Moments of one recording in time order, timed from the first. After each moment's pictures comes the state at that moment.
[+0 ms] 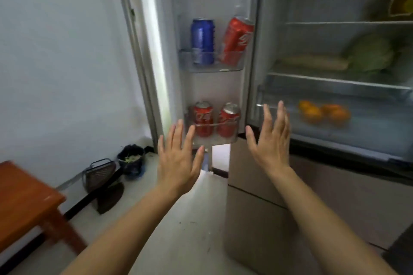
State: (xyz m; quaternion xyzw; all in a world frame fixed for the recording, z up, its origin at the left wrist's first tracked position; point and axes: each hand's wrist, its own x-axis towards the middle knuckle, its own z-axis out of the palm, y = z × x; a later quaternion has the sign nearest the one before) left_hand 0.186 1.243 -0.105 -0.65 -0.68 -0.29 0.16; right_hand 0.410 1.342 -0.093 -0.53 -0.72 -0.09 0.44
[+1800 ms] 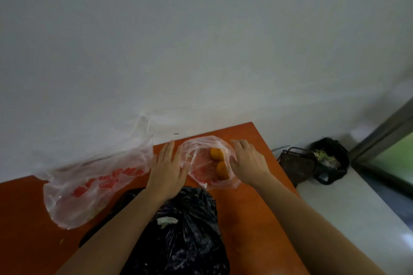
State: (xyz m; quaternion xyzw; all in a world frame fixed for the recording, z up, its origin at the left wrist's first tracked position) left_hand -0.859 0.964 -0.264 -0.30 -0.95 -0.10 -0.05; right_hand -0.769 1.199 -0.256 -0.16 -0.98 0.13 0.00
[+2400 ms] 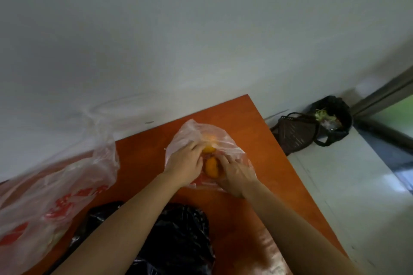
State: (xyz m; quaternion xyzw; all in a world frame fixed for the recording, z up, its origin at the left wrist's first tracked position) left_hand -0.939 1.097 -0.363 -0.41 -0.88 -0.12 -0.20; right_hand -0.818 1.245 -0.399 -0.15 -0.93 0.23 -0.23
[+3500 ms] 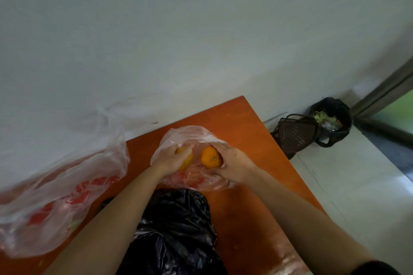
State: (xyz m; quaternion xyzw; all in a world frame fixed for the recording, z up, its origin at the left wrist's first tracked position) left_hand -0.924 1.057 -0.321 -0.13 -0.89 -0.23 -0.36; right_hand -0.802 1.244 -0.354 -0.11 -0.93 0.34 -0.11
